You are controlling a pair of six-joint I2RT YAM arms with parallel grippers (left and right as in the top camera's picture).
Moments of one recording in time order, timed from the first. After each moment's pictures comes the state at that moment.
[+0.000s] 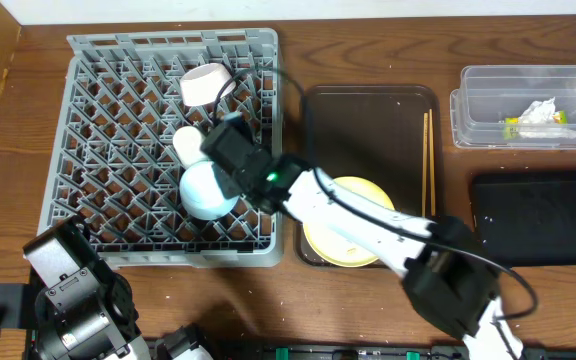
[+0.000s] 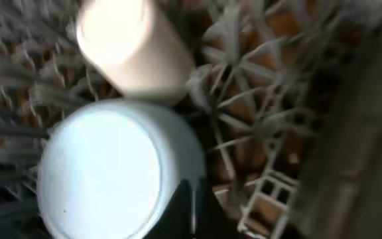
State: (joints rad) left arm 0.59 0.74 0.98 -1.21 -0.81 -0.83; right arm 0.98 2.12 1.80 -0.53 0.14 0.52
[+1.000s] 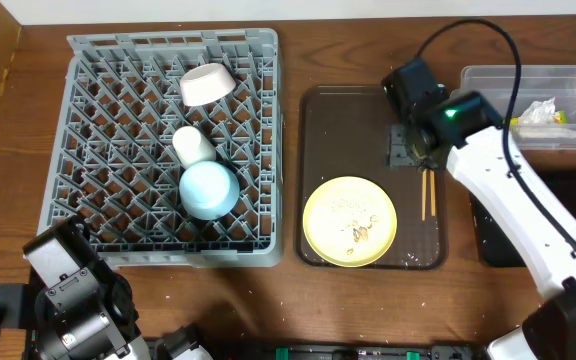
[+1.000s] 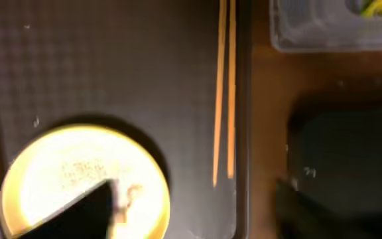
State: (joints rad) left arm 0.59 0.74 0.98 -1.21 -0.81 -0.83; right arm 0.46 1.70 1.49 -1.09 0.22 0.52
